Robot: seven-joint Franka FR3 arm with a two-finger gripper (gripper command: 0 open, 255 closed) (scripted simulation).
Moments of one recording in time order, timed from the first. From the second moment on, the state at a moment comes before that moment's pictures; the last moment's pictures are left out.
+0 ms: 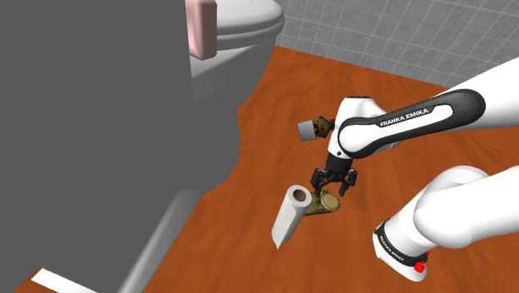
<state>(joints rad) 0.00 -0.49 0.09 -3.01 0.30 2.23 0.37</state>
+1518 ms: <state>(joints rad) -0.02 -0.66 0.08 -2.95 0.26 2.01 0.41</state>
